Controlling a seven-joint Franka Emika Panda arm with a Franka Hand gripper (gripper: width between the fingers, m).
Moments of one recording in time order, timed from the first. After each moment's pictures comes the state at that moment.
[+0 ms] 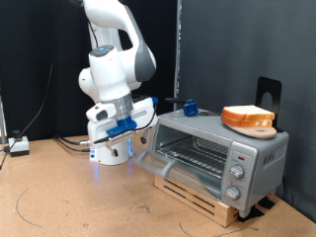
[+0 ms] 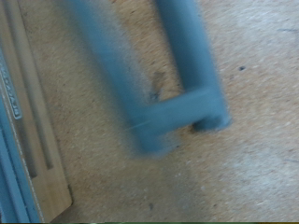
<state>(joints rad) 0.16 -0.34 -0.42 -2.77 0.19 2.49 0.34</state>
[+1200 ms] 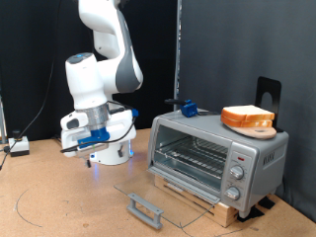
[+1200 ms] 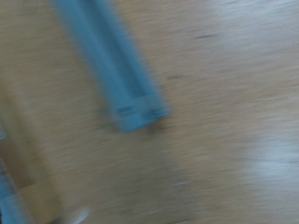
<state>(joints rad) 0.12 -0.25 -0.51 -2.67 0.32 2.39 0.23</state>
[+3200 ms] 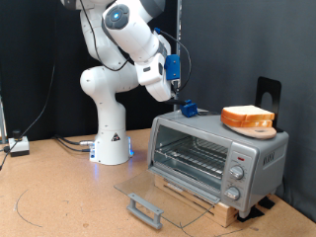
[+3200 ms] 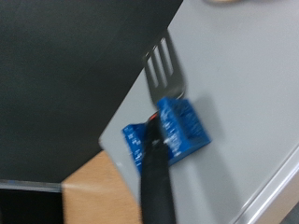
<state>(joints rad) 0.37 -0.49 -0.44 -2.45 0.58 1.61 -0.33</state>
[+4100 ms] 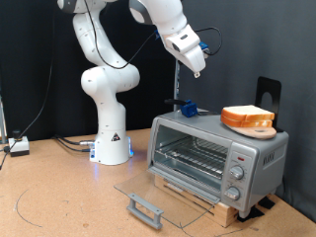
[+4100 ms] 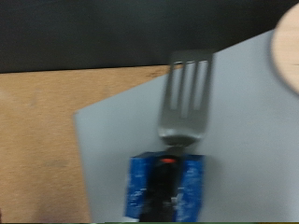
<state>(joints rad) 0.43 -0.68 -0.19 -2.51 0.48 1.76 -0.60</state>
